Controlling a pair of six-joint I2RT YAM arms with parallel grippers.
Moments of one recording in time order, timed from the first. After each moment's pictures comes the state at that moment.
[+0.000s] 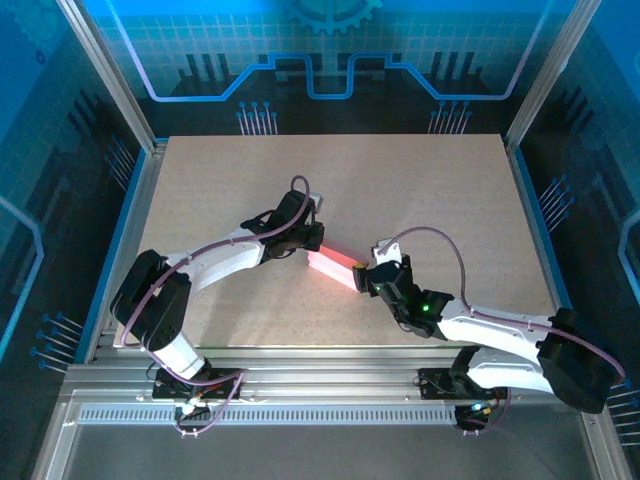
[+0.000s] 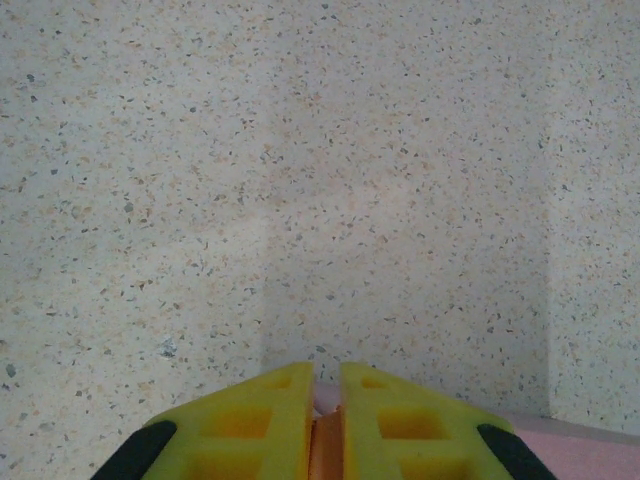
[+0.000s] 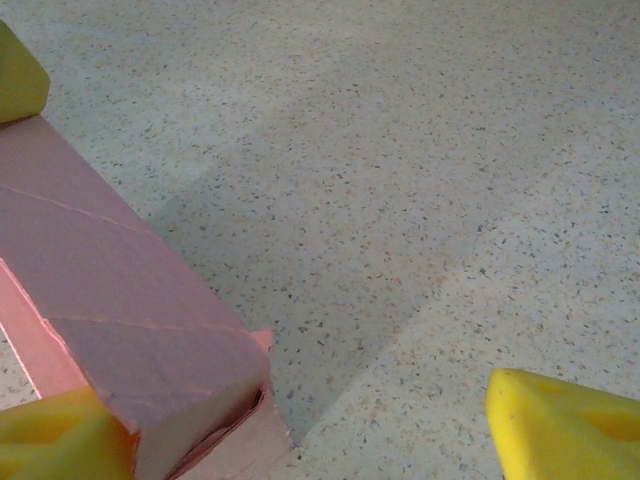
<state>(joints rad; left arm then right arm) -0.60 1.64 1.07 -0.26 -0.03 -0.38 0.90 1.15 0.45 0.05 0.58 0.38</state>
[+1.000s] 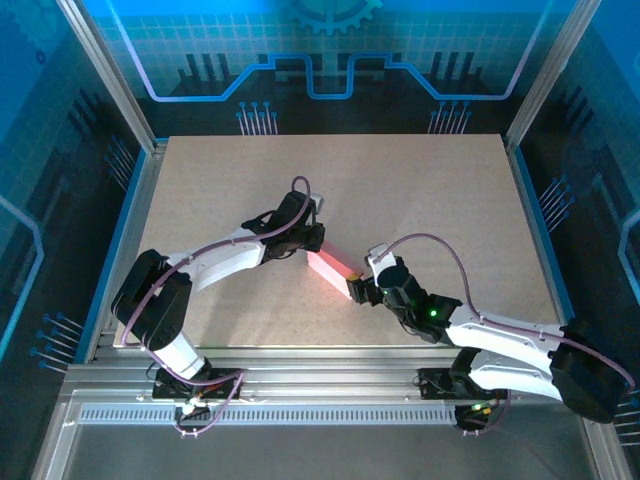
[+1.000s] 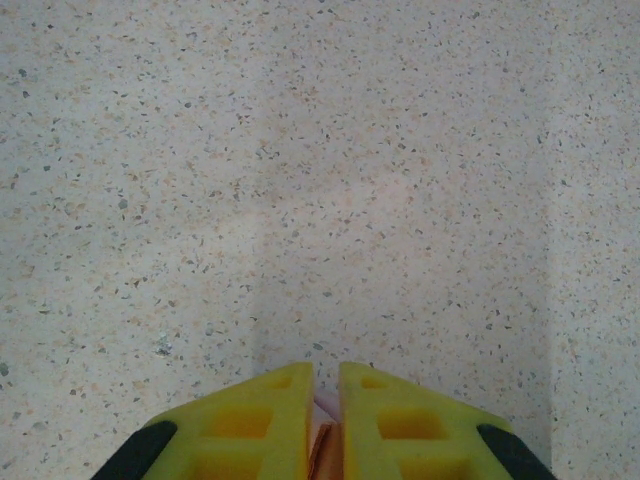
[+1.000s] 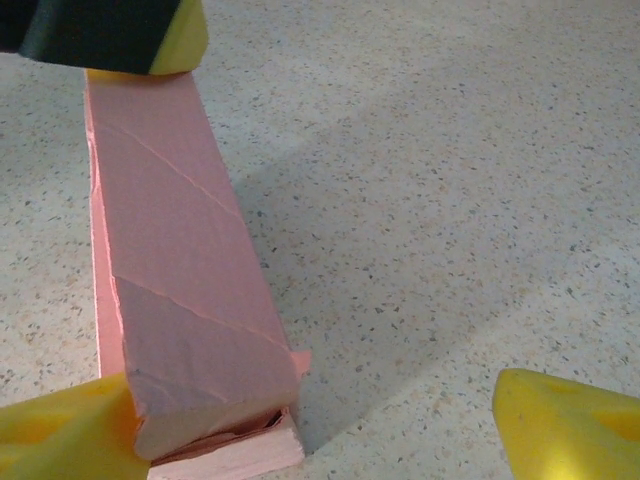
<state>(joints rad) -0.60 1.64 1.07 -0.26 -0.03 -0.38 0.90 1.06 0.41 0.07 0.39 0.23</state>
